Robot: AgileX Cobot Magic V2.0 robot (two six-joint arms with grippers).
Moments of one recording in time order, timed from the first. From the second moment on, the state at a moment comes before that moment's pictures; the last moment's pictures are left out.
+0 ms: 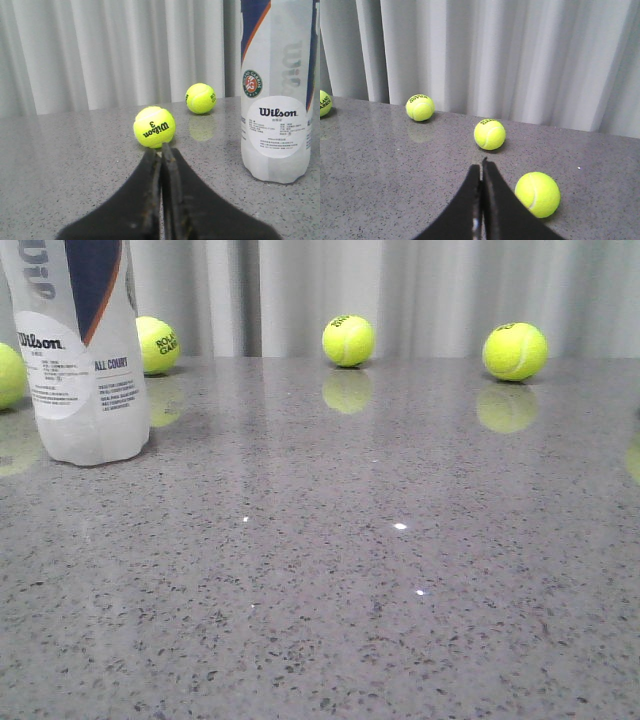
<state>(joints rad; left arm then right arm) -0.08 0.00 0.00 0.07 0.00 0.02 0.02 0.41 -0.54 0.35 0.25 -0.40</state>
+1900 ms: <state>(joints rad) -0.08 0.00 0.00 0.07 0.00 0.02 0.02 -0.01 -0.13 0.01 0.15 0.06</state>
